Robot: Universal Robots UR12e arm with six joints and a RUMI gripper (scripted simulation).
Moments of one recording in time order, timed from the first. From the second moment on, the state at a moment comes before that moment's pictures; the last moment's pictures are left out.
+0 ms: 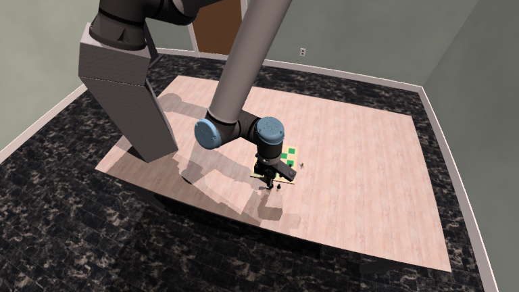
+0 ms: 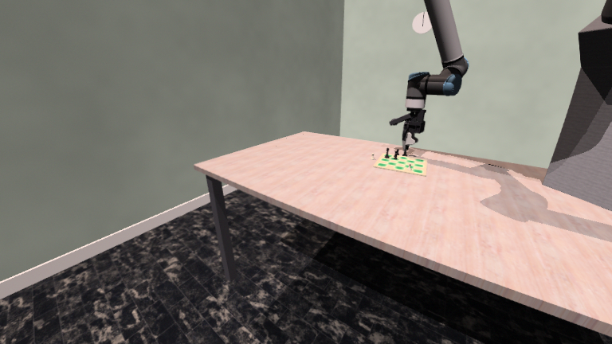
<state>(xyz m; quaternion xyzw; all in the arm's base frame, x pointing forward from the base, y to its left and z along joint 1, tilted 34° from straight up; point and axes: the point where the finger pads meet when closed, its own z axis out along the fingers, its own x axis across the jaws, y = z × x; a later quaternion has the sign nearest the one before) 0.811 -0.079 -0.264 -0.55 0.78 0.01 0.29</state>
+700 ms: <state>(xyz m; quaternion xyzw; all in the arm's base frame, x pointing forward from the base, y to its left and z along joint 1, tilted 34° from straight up) 0.811 -0.079 -0.264 -0.55 0.78 0.01 0.29</state>
